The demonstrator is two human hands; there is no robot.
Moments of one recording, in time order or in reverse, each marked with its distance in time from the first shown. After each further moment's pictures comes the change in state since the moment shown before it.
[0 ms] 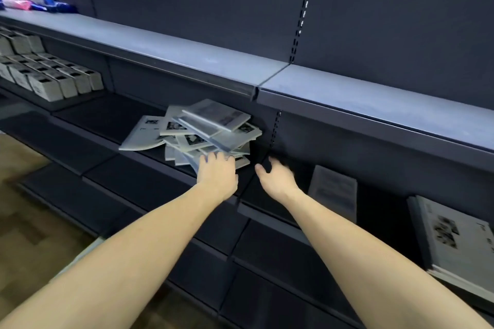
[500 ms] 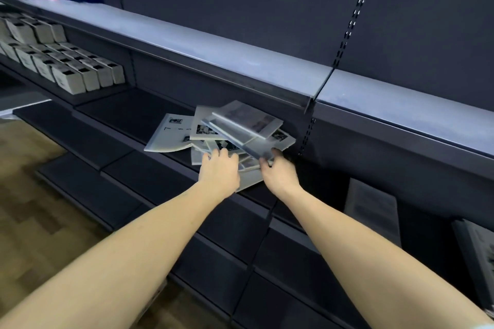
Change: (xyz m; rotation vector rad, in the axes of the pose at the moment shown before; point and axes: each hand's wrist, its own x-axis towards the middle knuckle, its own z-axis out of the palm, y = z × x) left_hand 0.033 -0.097 0.020 -0.093 0.014 -0.009; right_hand 0.052 -0.079 0.063 0.037 0.066 -0.096
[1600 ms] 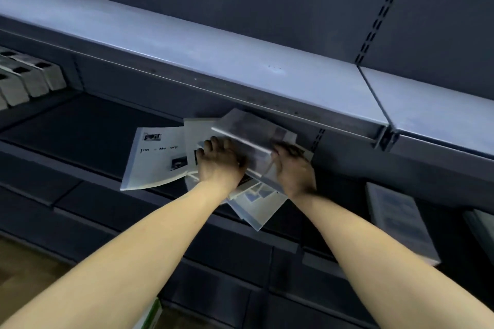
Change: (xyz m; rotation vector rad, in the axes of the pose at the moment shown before) left_hand 0.145 -0.068 0.042 -0.088 0.023 -0.028; right_hand 0.111 -0.012 0.044 -0.424 0.340 -0.242
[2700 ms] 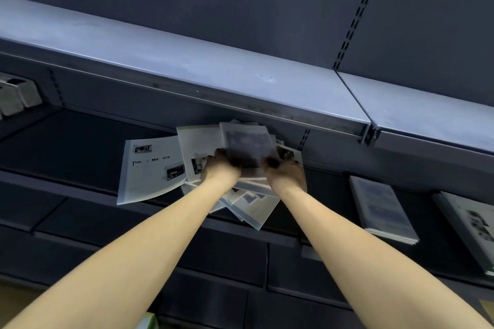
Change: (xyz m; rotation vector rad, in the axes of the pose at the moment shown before) left_hand 0.018 -0.005 0.005 -0.644 -0.245 -0.151; right_hand -0.007 -0.051 -0.022 0.261 -0.217 0.802
